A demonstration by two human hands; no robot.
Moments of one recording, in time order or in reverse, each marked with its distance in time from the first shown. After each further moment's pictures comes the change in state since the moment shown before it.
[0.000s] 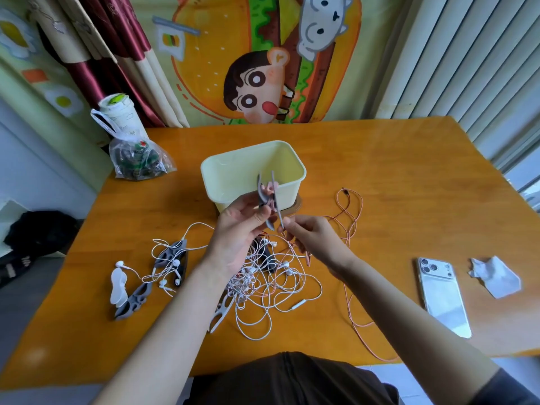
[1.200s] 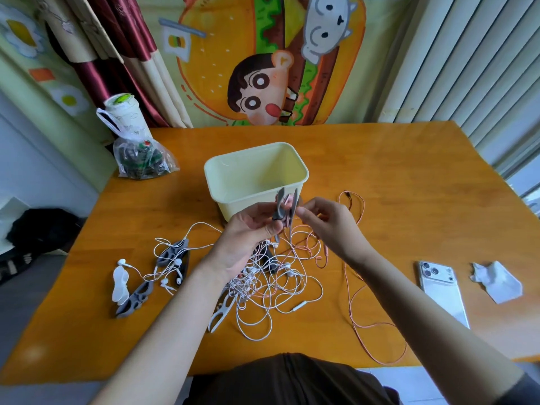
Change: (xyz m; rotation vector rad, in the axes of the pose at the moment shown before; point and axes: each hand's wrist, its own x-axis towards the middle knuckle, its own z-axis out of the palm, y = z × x) left_hand -0.007 0.000 0.000 0.150 -0.147 -0.035; right_hand 0.002 -0.010 -0.020 -0.203 0.168 -0.162
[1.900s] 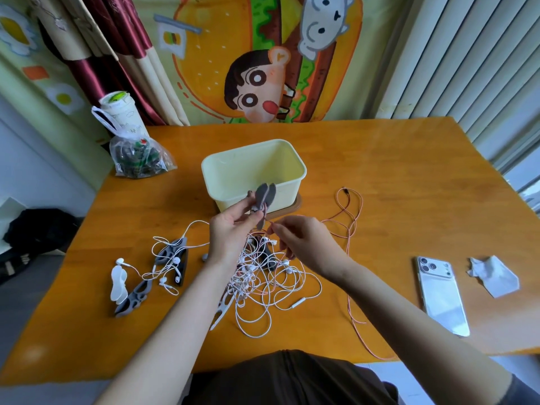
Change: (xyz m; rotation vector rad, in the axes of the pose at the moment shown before) left_hand 0.003 -0.017 -0.010 0.263 0.467 0.070; right_hand -0.017 -0.016 0.029 -0.077 -0.166 0.028
